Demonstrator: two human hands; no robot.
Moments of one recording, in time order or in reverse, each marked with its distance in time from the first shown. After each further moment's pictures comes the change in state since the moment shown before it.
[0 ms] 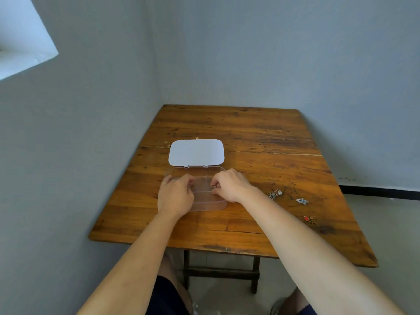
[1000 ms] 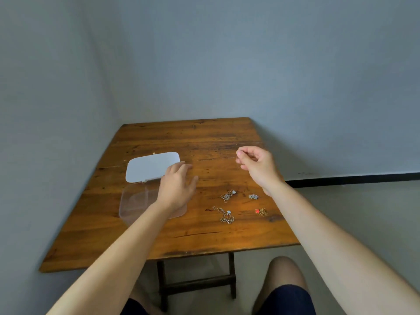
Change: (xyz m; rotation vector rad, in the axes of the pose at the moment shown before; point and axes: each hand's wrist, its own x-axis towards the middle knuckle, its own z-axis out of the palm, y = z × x) left_hand 0.021 0.108 0.010 -0.145 -0.010 0.230; right_hand -0.099 0.130 -0.081 1.023 0.663 0.283
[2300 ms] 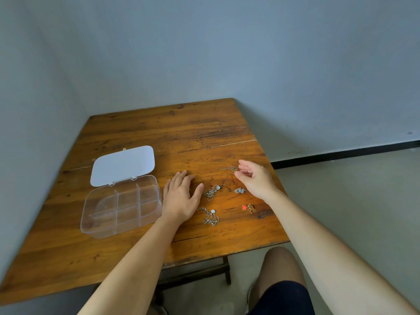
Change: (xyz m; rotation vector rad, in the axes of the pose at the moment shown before) left_hand 0.005 0.005 0.096 0.026 -0.212 -0.044; right_hand 0.014 0.102 -0.033 -0.387 -0.135 0.160
